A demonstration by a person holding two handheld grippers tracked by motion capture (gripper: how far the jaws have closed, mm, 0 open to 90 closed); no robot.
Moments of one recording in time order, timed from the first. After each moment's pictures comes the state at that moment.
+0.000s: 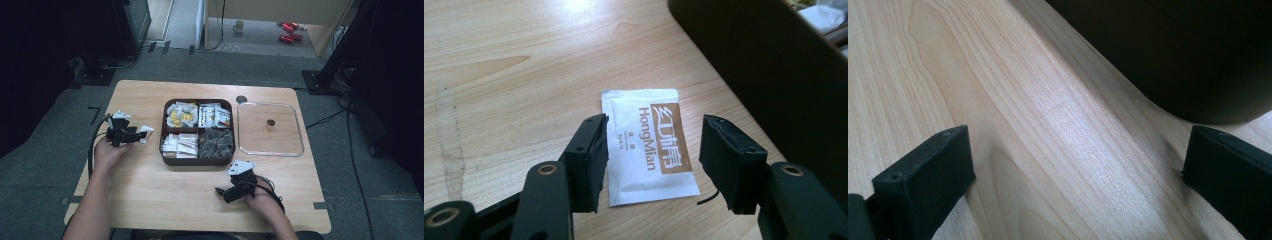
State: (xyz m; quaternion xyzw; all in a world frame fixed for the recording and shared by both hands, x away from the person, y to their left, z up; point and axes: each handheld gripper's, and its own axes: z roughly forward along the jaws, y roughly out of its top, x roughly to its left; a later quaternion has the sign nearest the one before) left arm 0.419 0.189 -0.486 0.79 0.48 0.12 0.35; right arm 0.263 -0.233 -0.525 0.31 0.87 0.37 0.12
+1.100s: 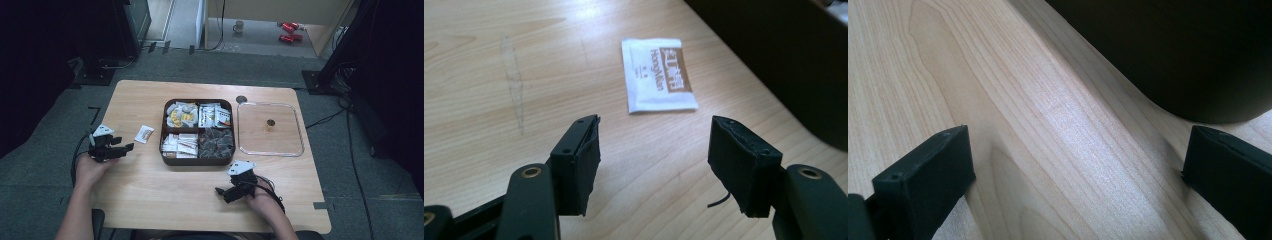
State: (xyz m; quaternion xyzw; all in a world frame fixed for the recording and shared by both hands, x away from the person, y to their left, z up) left arm 0.361 0.226 -0.487 0.79 0.47 0.16 0.36; right arm 0.262 -0.233 -0.525 0.31 0.87 0.37 0.12
